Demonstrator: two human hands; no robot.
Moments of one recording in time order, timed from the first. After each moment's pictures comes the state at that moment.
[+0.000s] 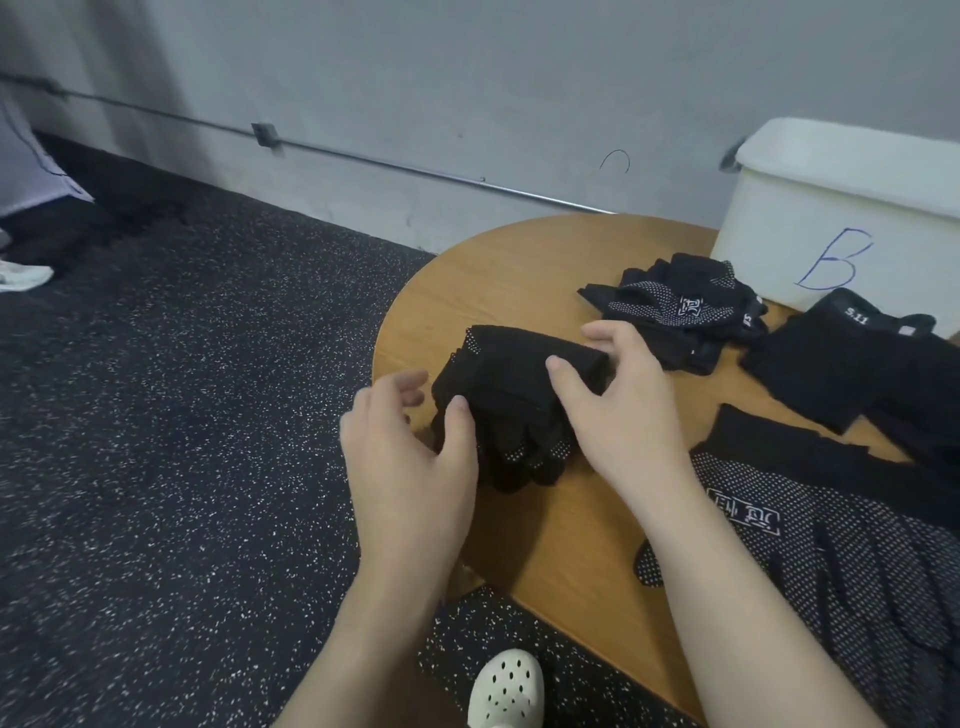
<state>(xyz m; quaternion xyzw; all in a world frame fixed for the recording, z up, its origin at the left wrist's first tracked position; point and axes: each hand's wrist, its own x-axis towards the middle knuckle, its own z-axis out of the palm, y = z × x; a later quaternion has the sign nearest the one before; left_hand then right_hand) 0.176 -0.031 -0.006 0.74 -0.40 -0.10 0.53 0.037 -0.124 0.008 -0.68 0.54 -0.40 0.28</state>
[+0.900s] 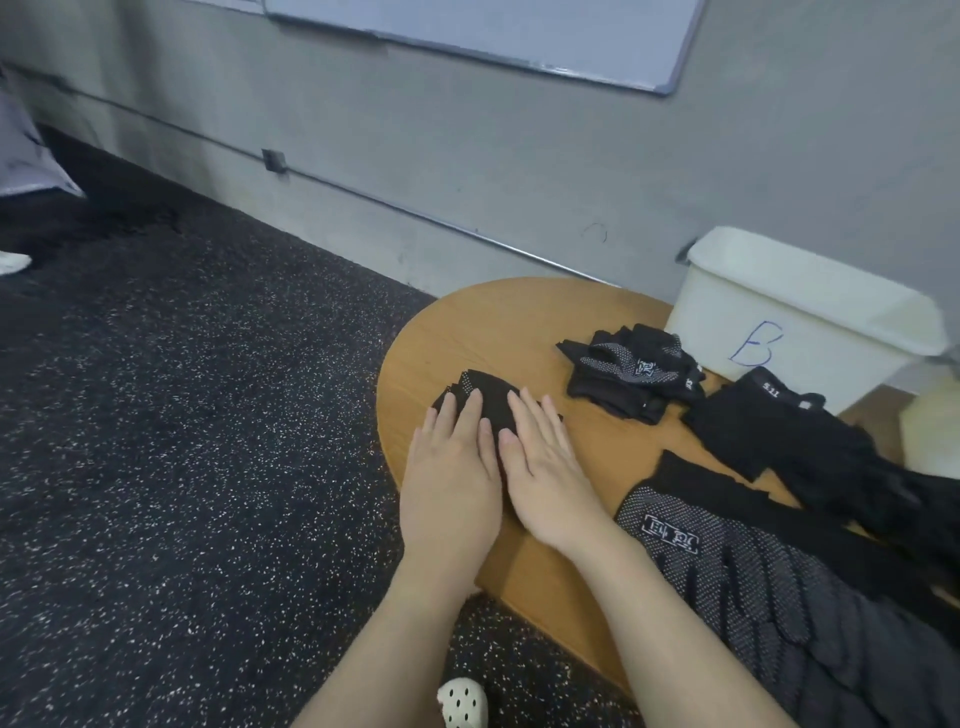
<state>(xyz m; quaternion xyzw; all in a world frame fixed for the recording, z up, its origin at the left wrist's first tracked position) 0.155 -0.049 -0.022 0.76 -0.52 -0.11 0.36 0.046 -0.102 -0.011 -0.82 0.49 -0.14 0.26</state>
